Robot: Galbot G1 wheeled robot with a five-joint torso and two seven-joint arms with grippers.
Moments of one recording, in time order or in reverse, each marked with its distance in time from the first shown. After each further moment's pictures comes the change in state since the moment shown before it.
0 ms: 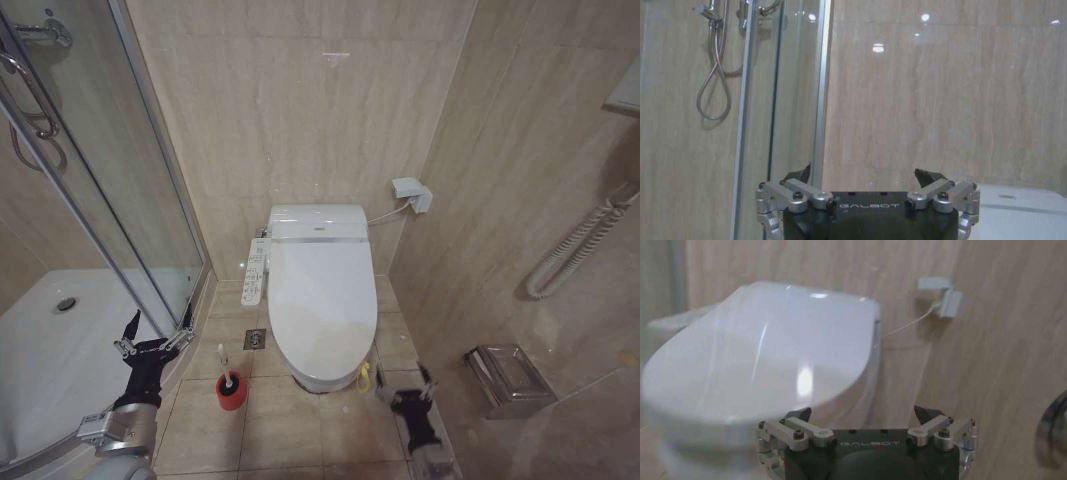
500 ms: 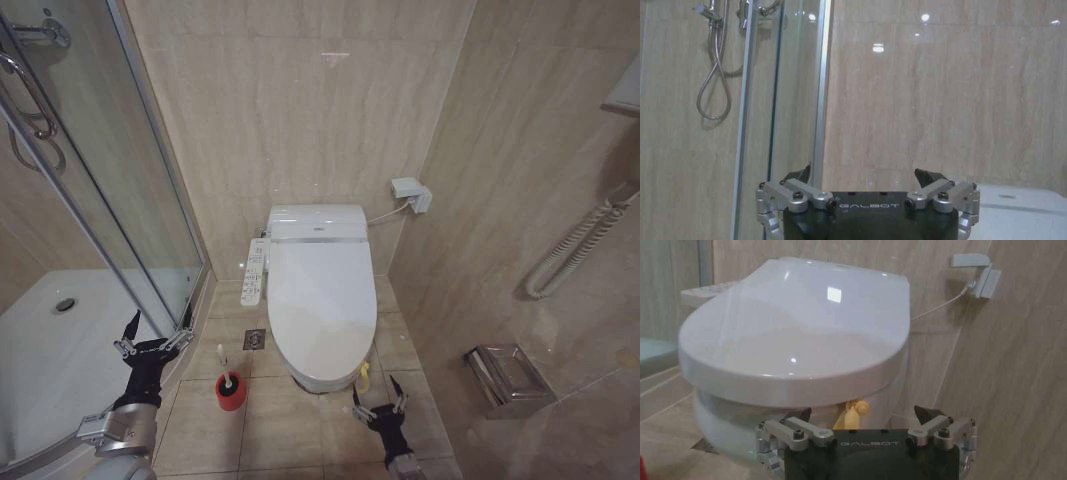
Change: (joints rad) left arm 0.000 0.000 0.000 0.000 0.000 0.000 0.000; right arm 0.121 0.034 -0.066 -0.185 -0.051 0.032 0.015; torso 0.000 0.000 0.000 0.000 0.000
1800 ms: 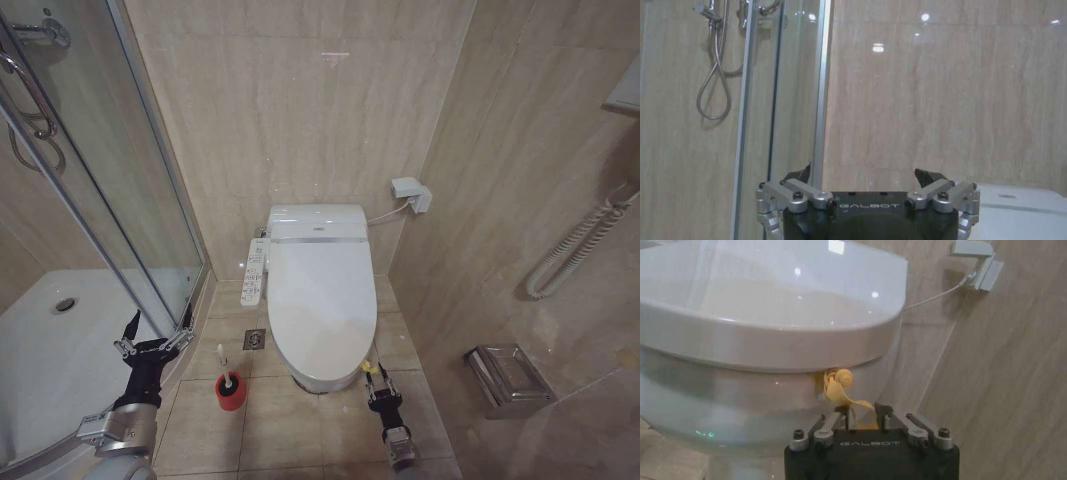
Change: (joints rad) left arm 0.000 0.000 0.000 0.000 0.000 0.000 0.000; right arm 0.153 -0.008 0.027 -0.211 -0.051 0.038 0.035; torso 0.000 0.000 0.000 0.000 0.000
